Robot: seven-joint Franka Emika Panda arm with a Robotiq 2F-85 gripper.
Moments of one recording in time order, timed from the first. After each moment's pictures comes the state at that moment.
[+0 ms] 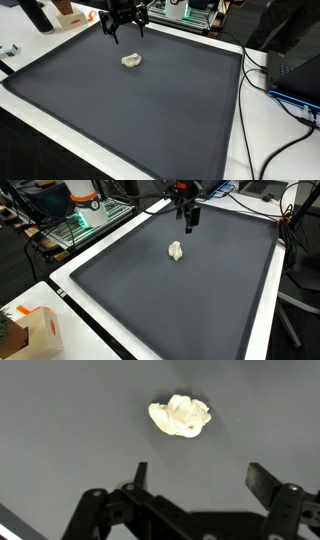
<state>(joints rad) -0.01 0.22 0.06 -2.10 -0.02 2.32 -0.85</state>
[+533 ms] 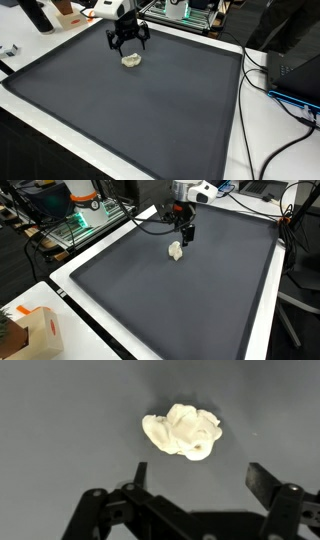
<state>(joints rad) -0.02 0.31 0.06 -2.14 -0.03 2.43 -0.85</state>
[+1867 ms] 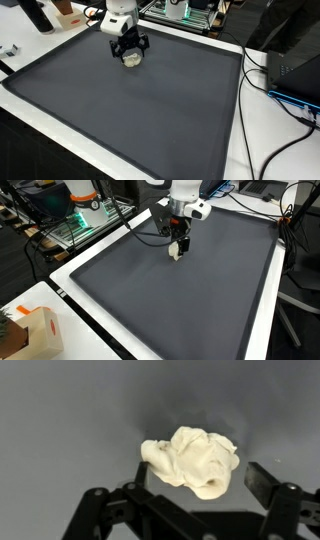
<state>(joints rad) -0.02 0.40 0.06 -2.15 -0.11 2.51 -0.78</state>
